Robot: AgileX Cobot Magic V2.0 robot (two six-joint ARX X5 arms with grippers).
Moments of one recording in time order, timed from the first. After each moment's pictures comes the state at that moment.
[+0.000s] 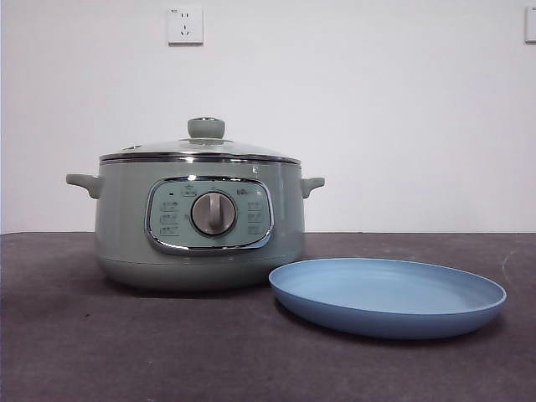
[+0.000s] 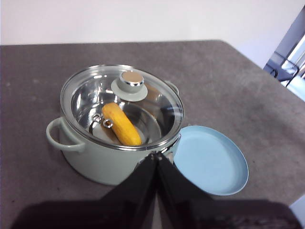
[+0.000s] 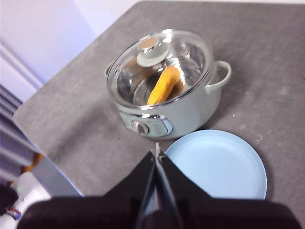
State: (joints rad) left arm 0.02 0.65 1.04 -0.83 0.58 0.00; right arm 0.11 0.87 1.18 -0.91 -0.65 -0.09
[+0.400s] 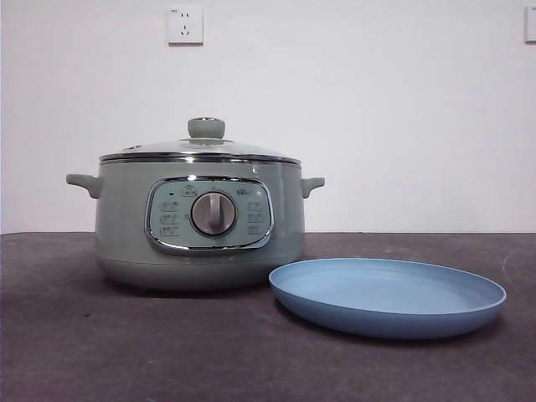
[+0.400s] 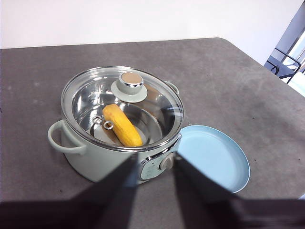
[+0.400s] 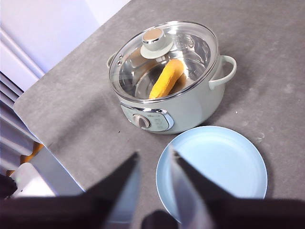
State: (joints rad) left arm 0.02 0.65 1.05 -0.84 0.58 0.02; right arm 0.12 0.88 1.19 -0.92 -0.65 -0.12
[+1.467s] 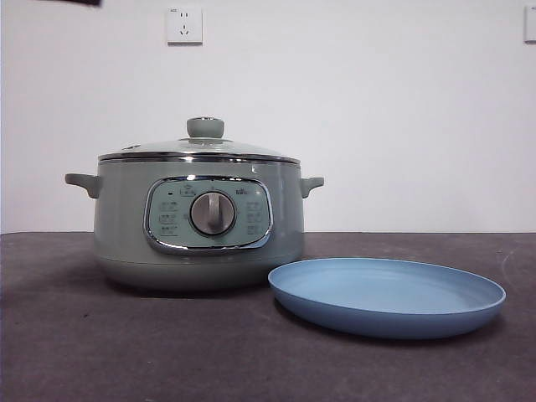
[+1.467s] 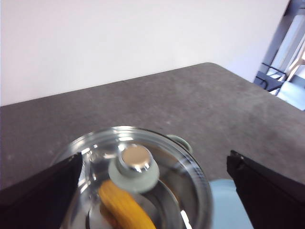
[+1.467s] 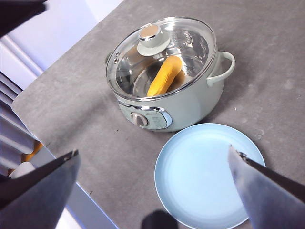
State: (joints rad) left arm -0.19 1.14 1.09 -0.21 0.47 -0.02; right arm 0.12 0.91 1.19 -0.92 -0.65 -0.12
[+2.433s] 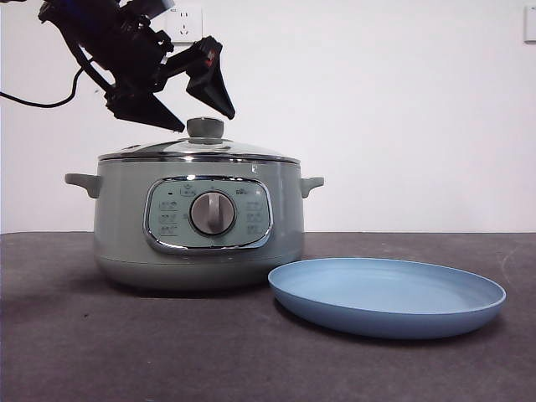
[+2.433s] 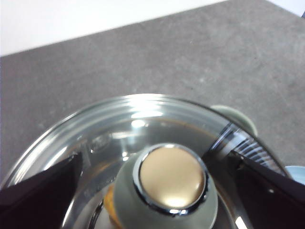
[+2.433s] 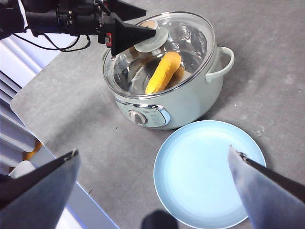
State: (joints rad) left arm -0.34 1.64 1.25 -0.09 0.26 0.04; right arm 0.12 0.93 1.19 -0.92 -0.65 -0.12
